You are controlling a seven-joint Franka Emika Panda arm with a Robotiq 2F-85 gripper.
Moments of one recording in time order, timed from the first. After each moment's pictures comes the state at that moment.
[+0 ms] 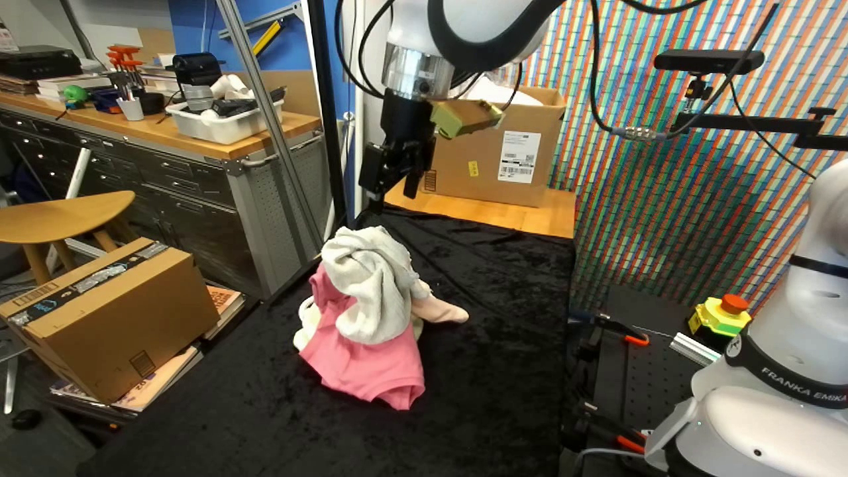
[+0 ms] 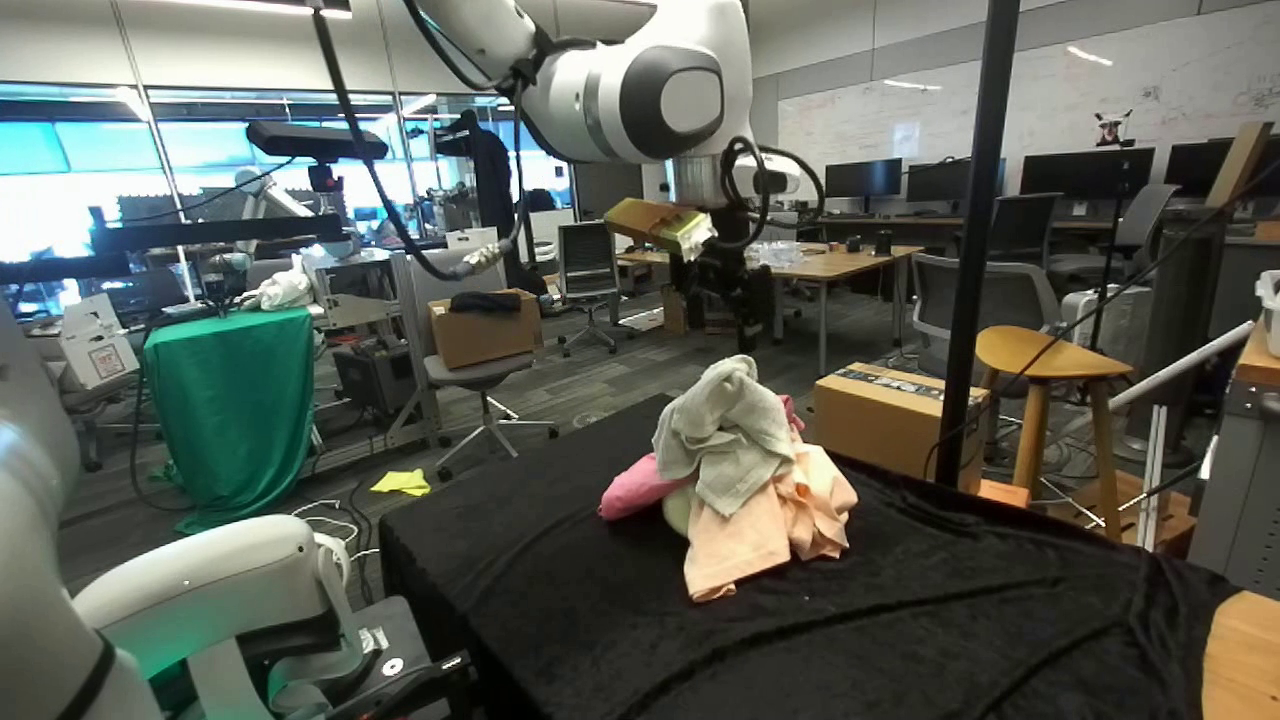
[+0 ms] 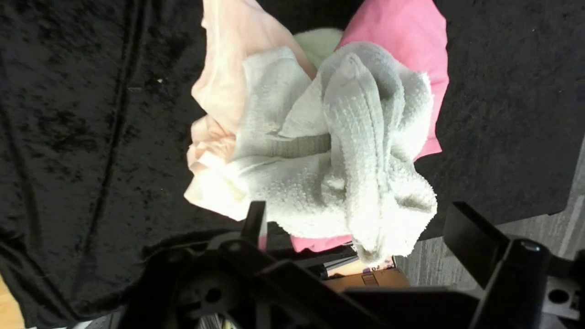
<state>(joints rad) 0.12 0.01 0.09 -2.13 0.09 2.31 0.16</state>
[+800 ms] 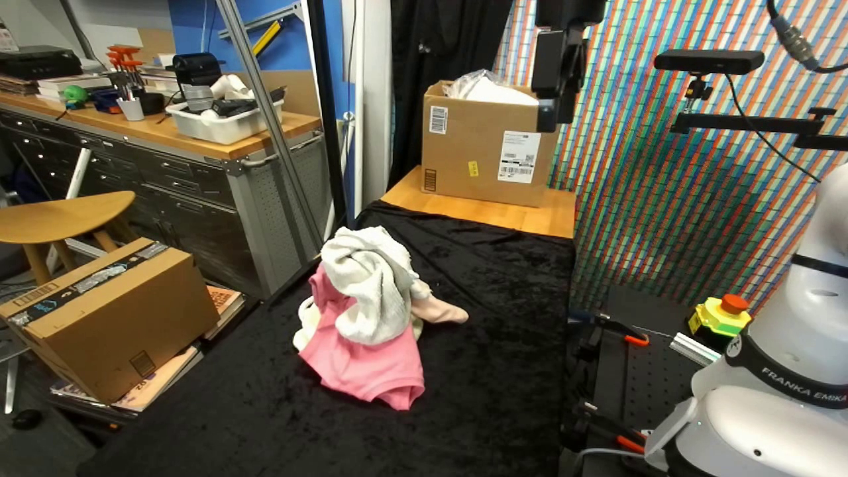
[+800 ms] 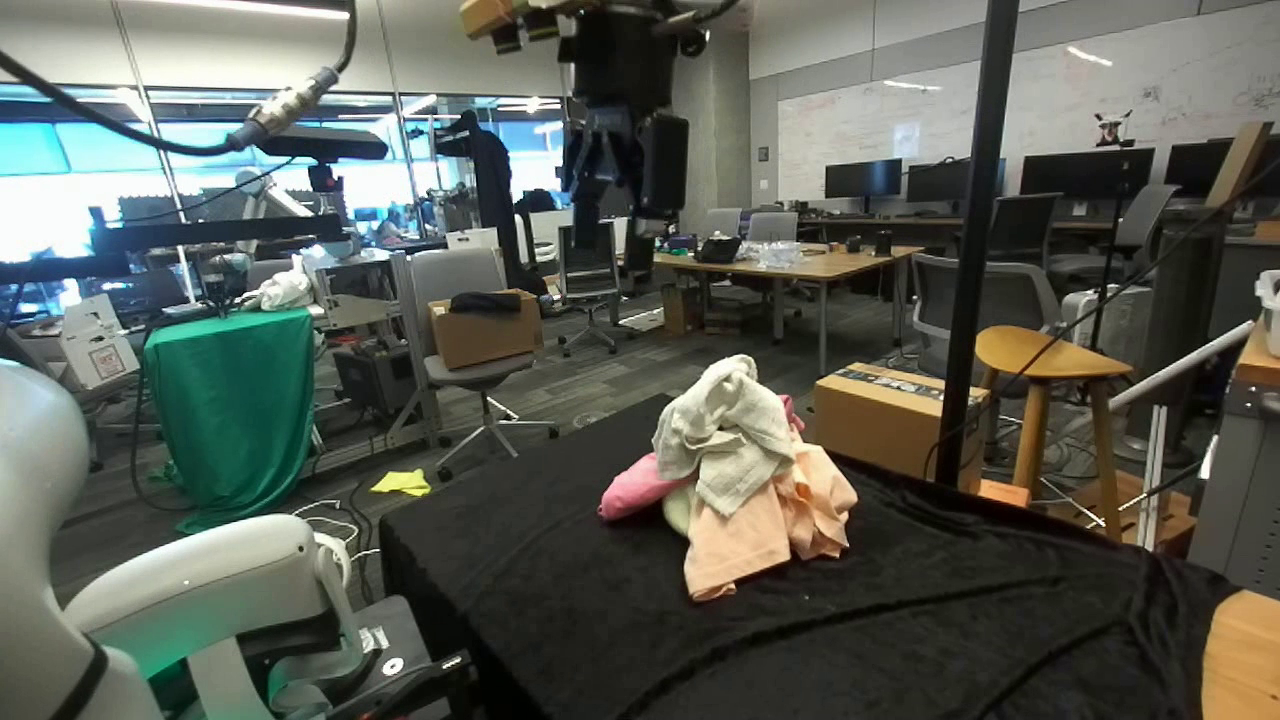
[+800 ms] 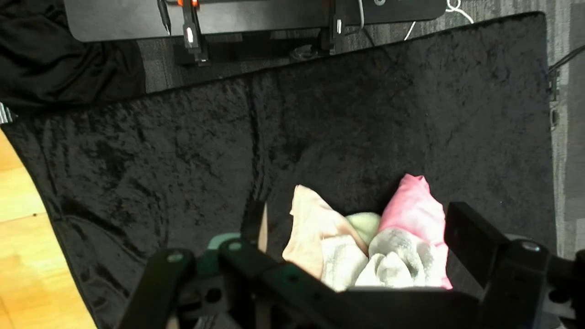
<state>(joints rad) 0.04 -0.48 0.00 -2.23 0.09 1.64 0.07</state>
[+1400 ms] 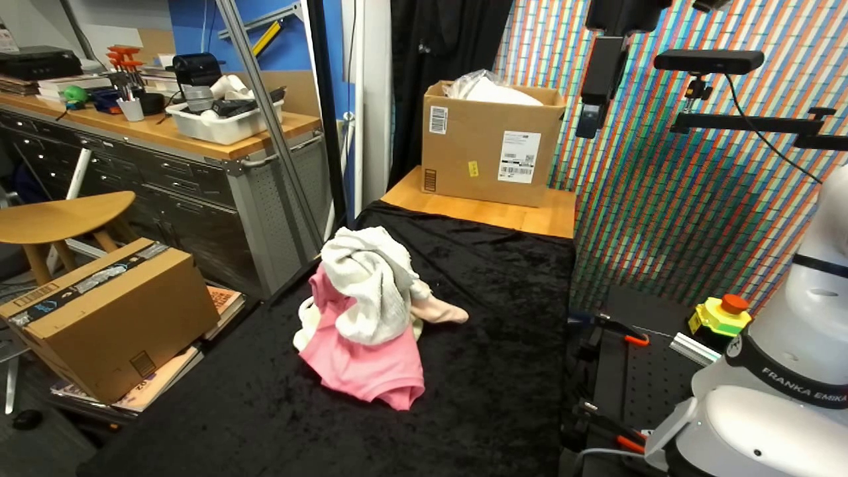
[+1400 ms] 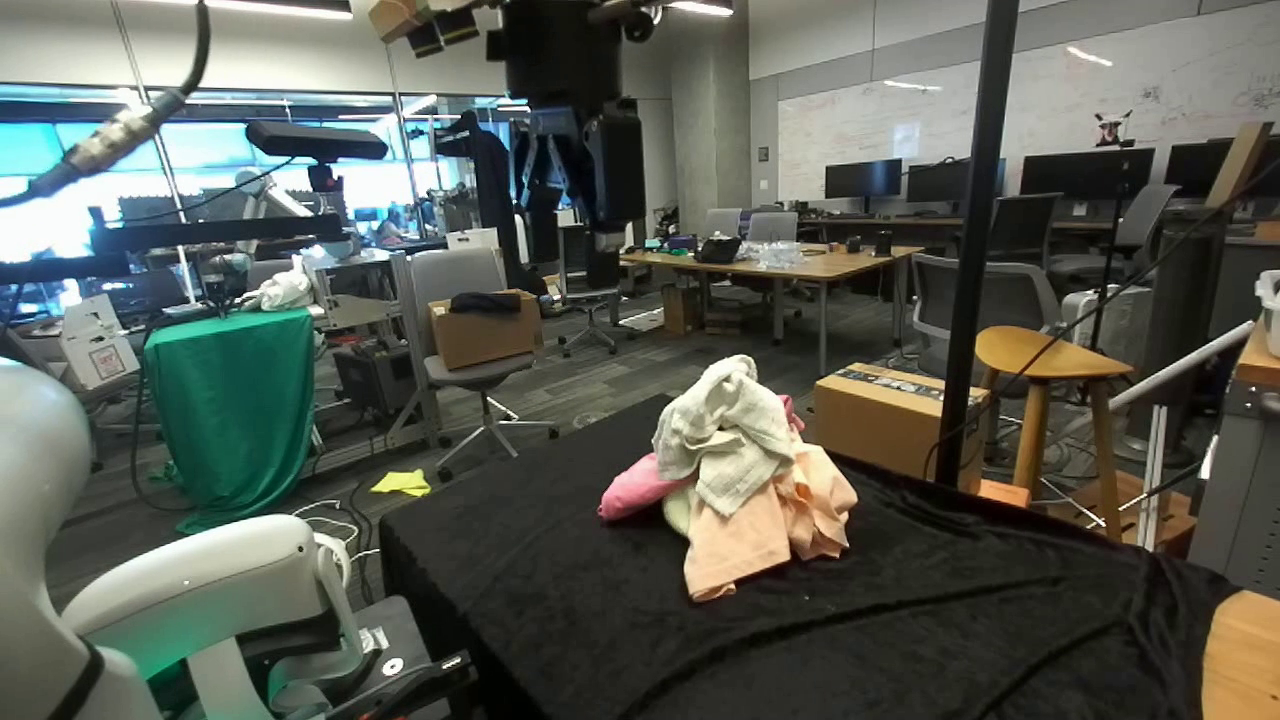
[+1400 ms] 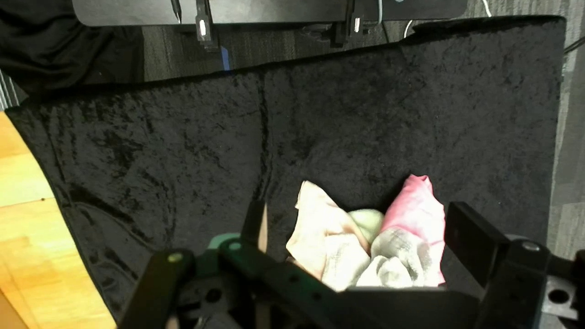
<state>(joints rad) 0.02 -0.70 -0.01 -2.43 0.07 1.72 -0.01</state>
